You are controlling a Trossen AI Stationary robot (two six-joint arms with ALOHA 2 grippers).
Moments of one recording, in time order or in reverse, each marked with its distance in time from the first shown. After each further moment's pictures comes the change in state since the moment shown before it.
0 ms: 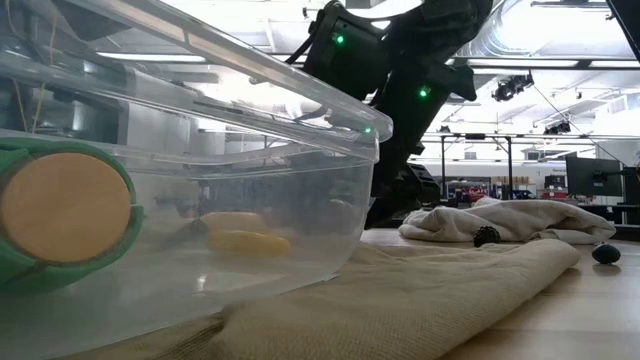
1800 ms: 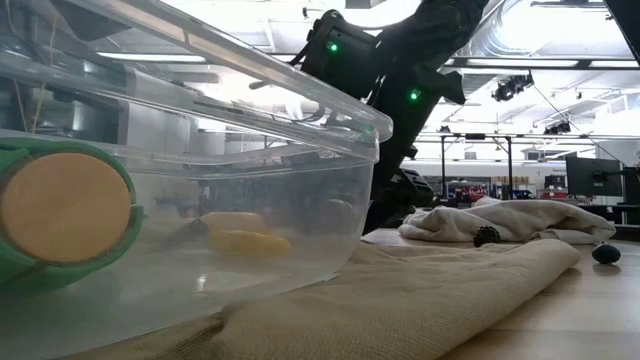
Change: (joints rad) left arm 0.000 0.000 0.000 -0.005 0.000 0.000; right arm -0.039 0.000 0.000 0.023 -0.085 -0.053
